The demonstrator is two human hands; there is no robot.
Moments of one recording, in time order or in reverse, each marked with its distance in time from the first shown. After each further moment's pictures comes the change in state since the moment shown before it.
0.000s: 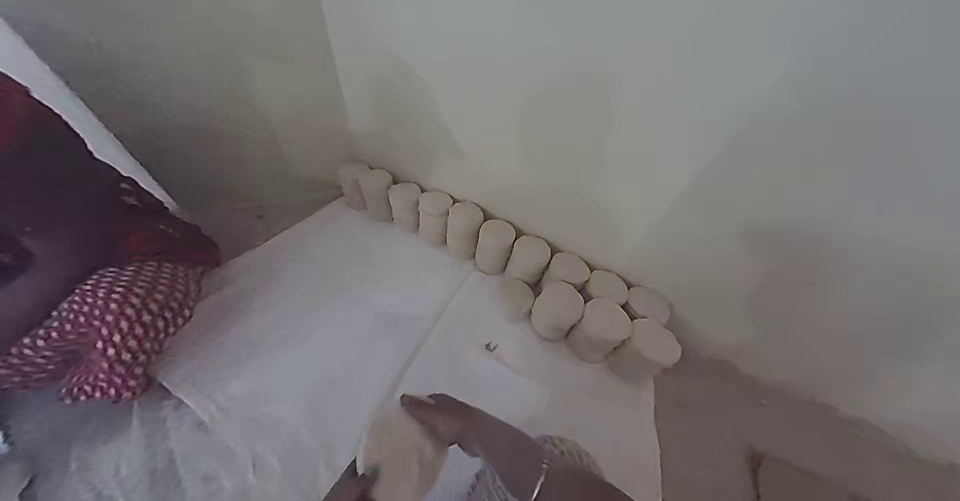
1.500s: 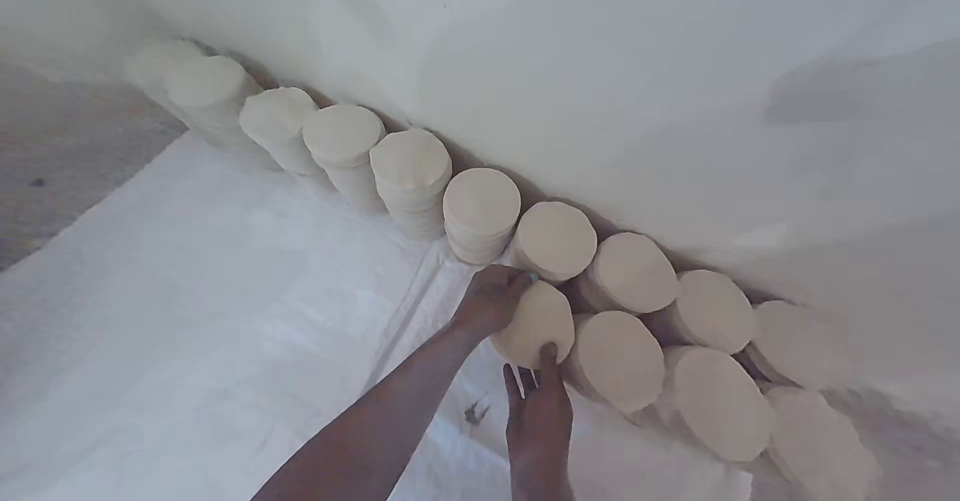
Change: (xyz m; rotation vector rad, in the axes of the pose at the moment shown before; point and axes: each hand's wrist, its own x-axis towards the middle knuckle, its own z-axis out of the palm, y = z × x) left_hand 0.387 0.021 0.295 1.173 -0.543 0.101; right_hand 0.105 0.004 -0.208 1.328 1.181 -0.158
